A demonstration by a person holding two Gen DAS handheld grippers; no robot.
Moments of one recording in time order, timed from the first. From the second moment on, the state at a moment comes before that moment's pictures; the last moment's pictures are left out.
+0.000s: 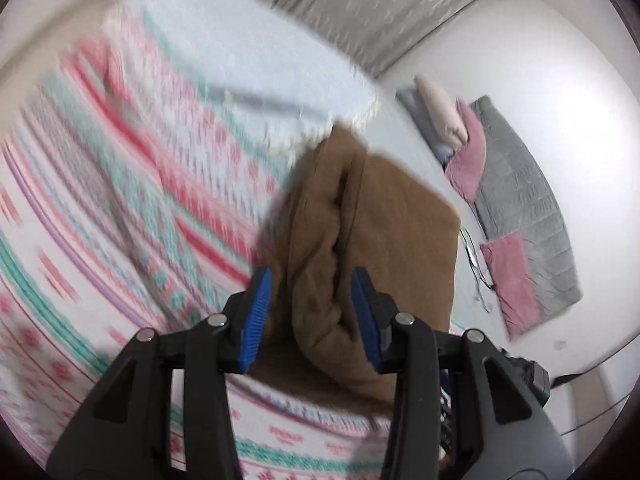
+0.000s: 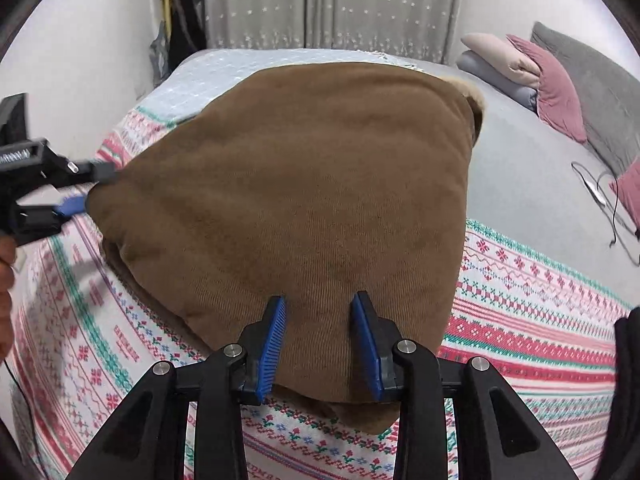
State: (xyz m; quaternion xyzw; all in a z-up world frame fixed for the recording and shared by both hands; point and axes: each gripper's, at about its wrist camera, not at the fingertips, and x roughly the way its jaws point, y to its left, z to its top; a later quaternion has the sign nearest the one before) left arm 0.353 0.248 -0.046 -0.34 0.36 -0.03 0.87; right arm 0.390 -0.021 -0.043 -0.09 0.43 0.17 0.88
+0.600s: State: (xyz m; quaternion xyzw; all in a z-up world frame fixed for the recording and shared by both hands) left arm 0.422 0.160 -0.083 -0.11 0.43 -0.08 0.89; right arm 0.517 -0.062 0.039 0.03 0.42 0.20 0.88
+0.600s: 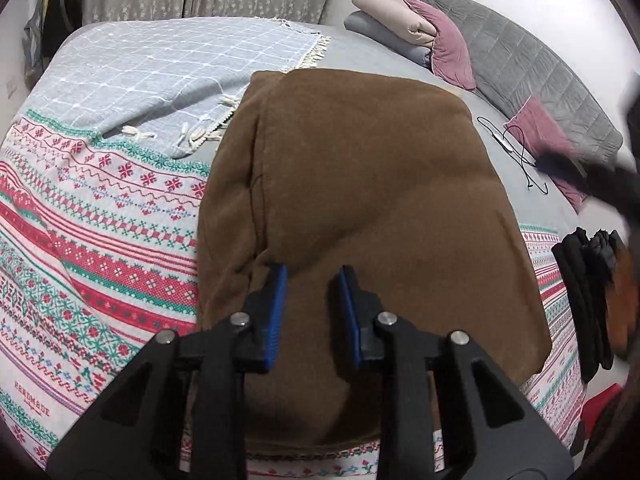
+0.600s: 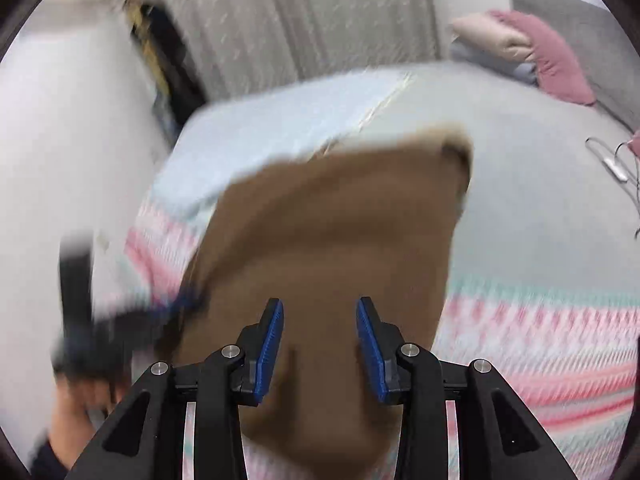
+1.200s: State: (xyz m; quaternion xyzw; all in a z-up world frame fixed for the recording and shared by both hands) left arm 0.423 0.172 -0.094 -0.14 0.41 -0.10 0.89; right arm 0.672 0.000 -0.061 -0.07 0.51 0.11 0.85
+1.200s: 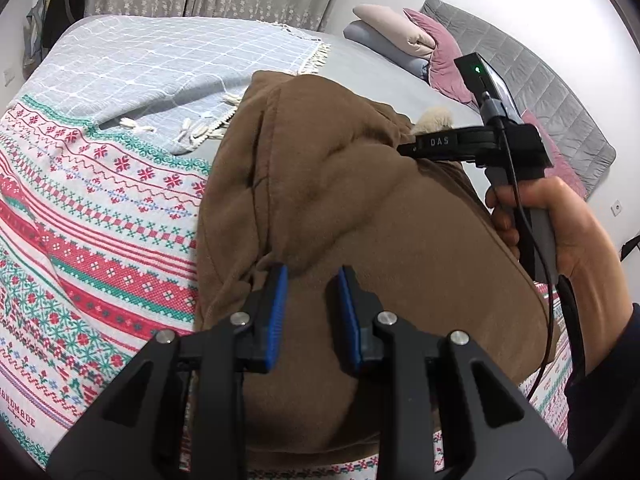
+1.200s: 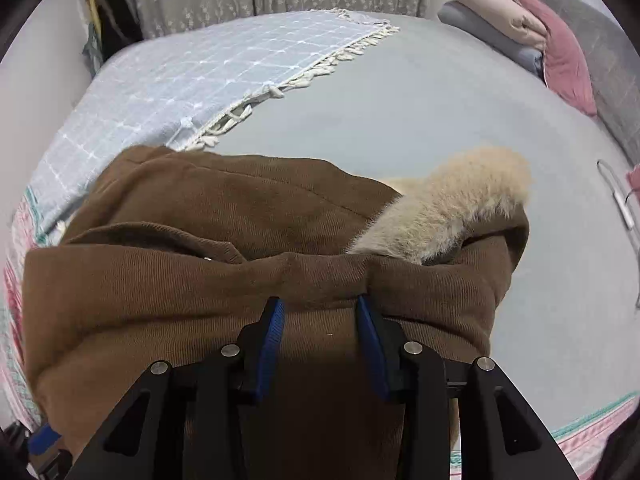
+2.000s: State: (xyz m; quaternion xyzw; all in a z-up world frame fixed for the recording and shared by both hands) left arm 0.424 0.180 -0.092 -0.16 0.41 -0.10 0.89; right arm 0.658 0.115 -0.068 -0.07 0.51 0.20 0.83
